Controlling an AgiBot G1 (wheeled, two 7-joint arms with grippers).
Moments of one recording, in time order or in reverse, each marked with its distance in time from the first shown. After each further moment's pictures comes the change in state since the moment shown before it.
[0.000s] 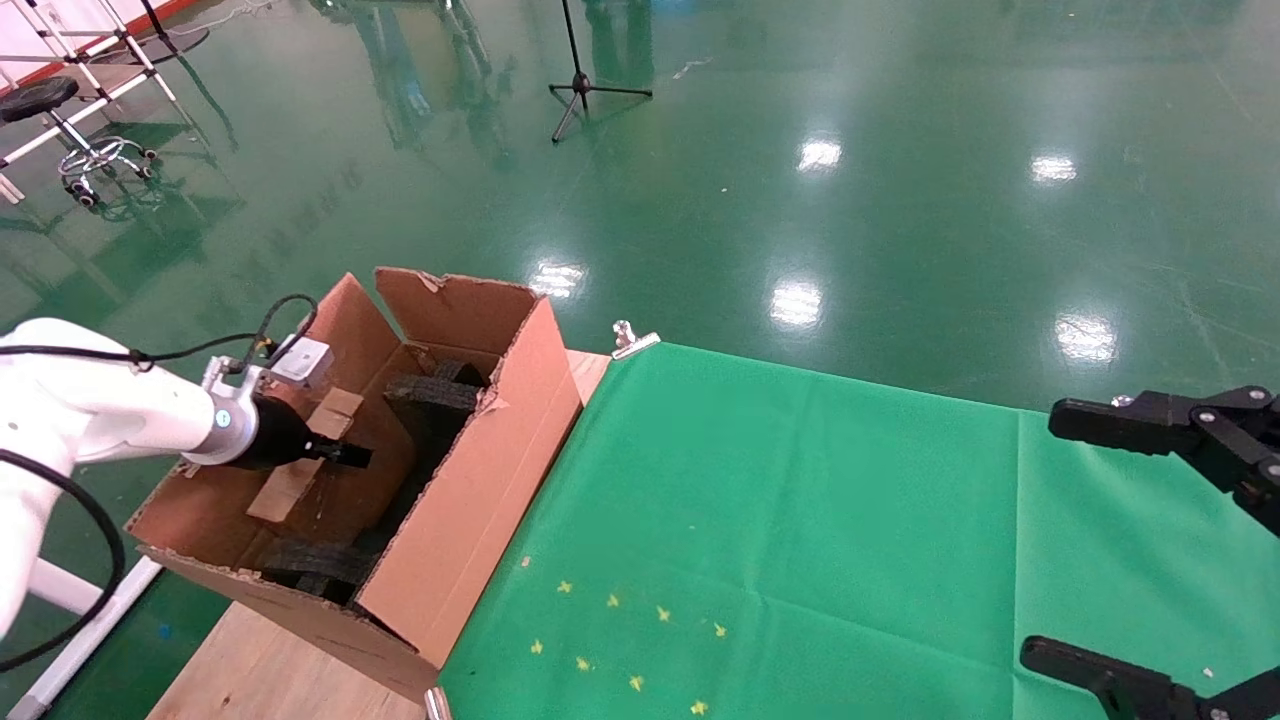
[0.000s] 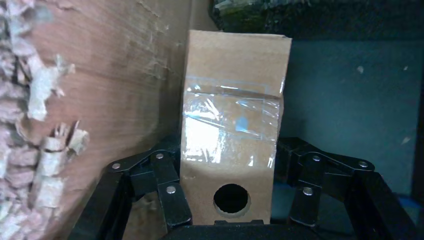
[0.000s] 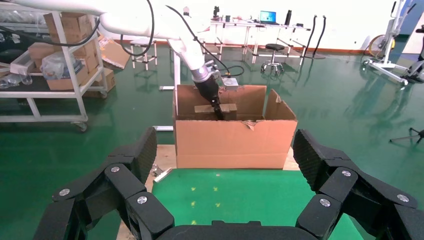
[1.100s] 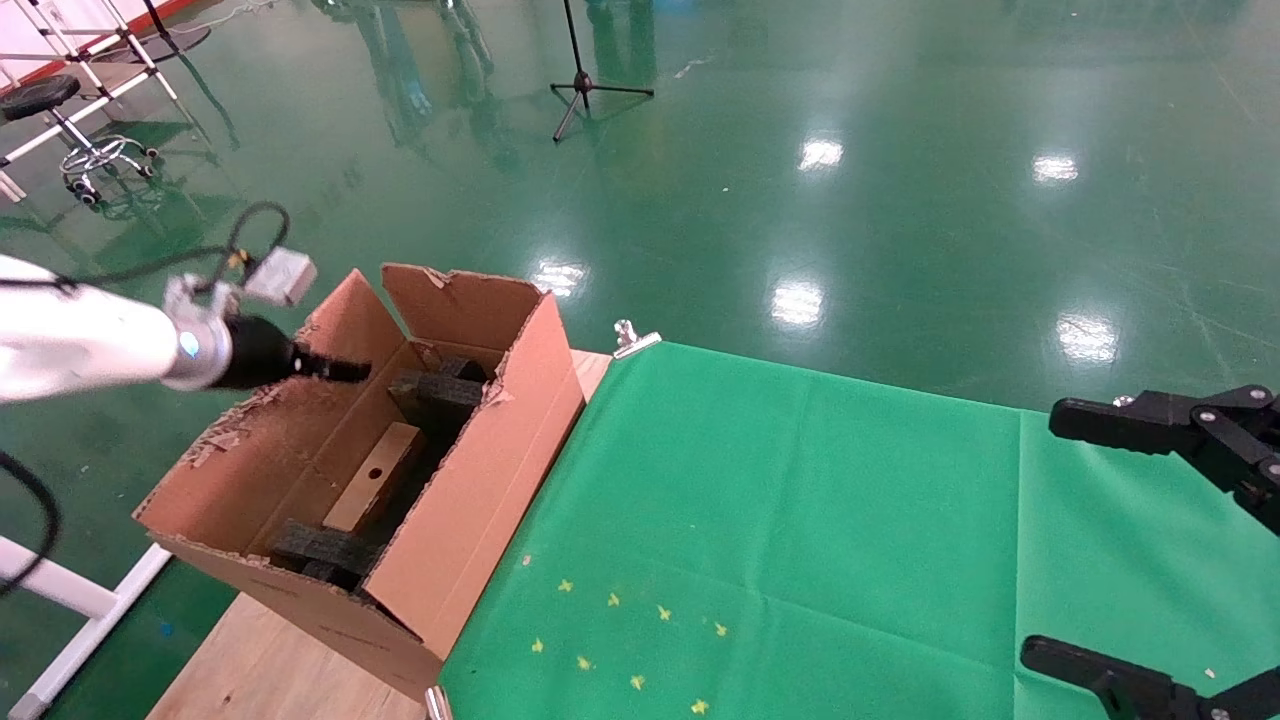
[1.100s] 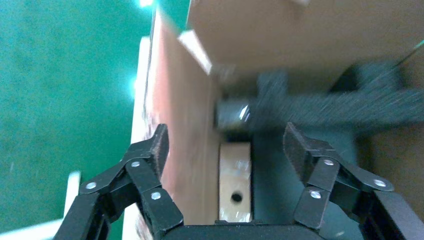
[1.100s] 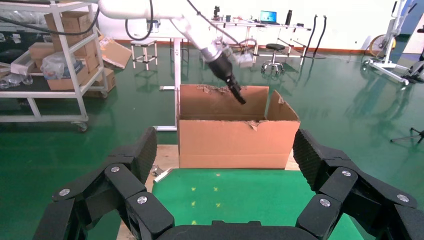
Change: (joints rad) left arm -0.118 -0.111 -0.032 -0.198 -0.047 0.050 0.058; right arm 0.000 0.000 -0.001 -0.001 0.001 0.000 -0.001
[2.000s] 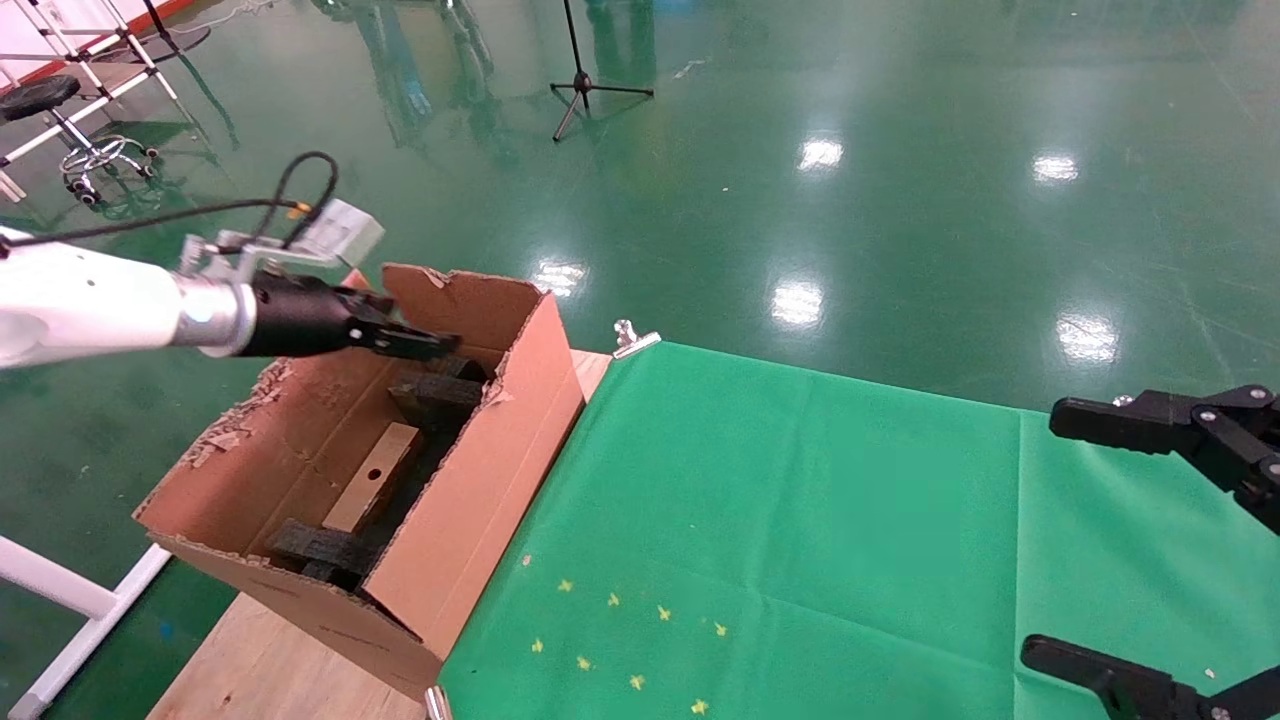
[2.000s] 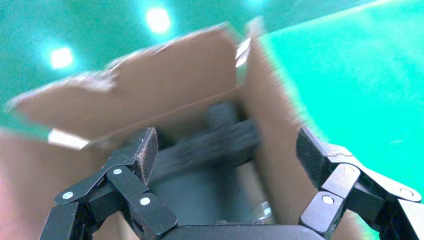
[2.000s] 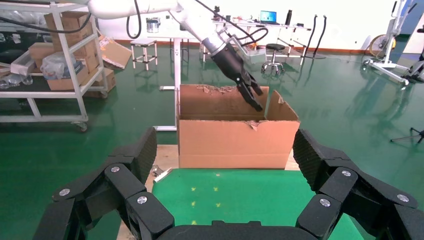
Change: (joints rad) left arm 0.108 -0.095 -0.154 -0.345 -0.203 0.216 0.109; right arm 0.000 0.000 -0.001 -0.001 0.001 0.000 -0.001
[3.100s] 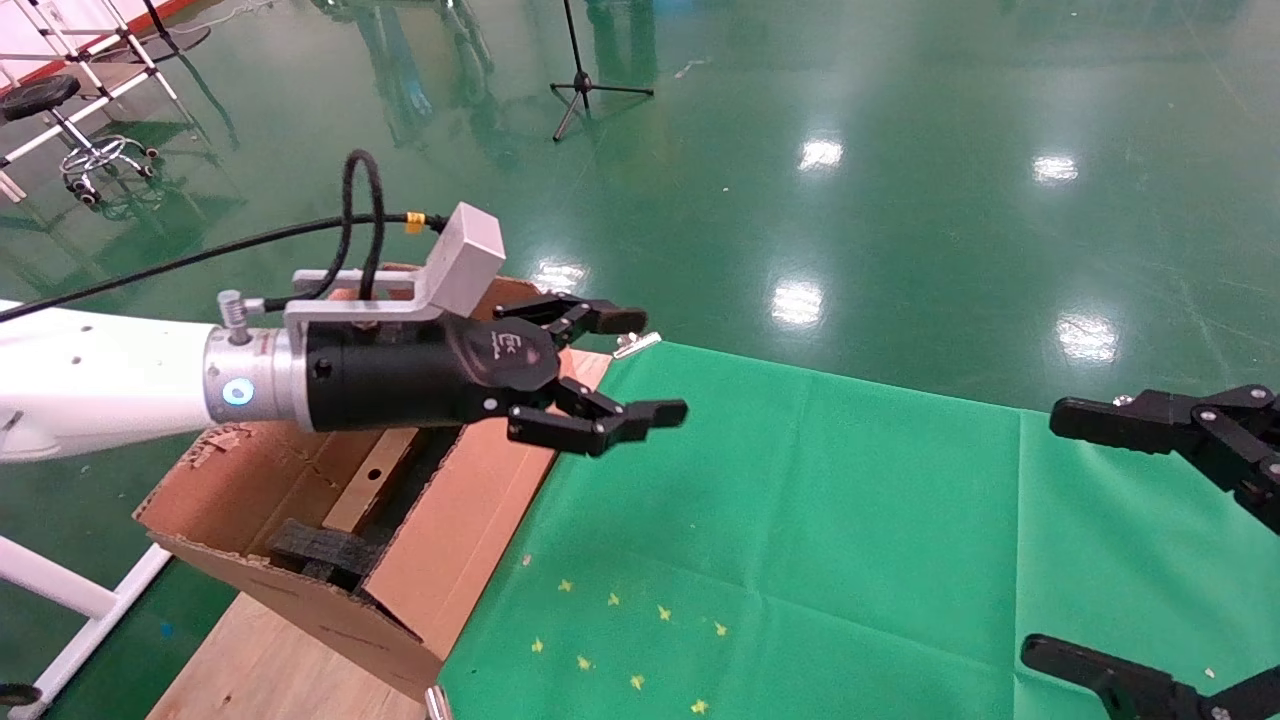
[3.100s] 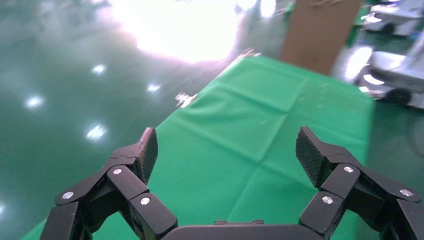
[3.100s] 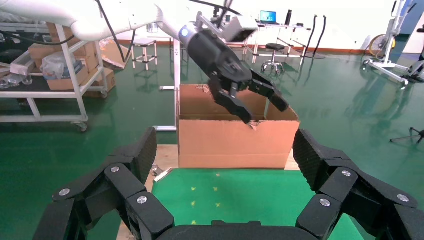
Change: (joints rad) left arm 0.370 -0.053 -0.371 -0.502 -0.484 0.320 0.235; right arm 0.000 0.000 -0.001 0.000 0.001 0.000 -0.001
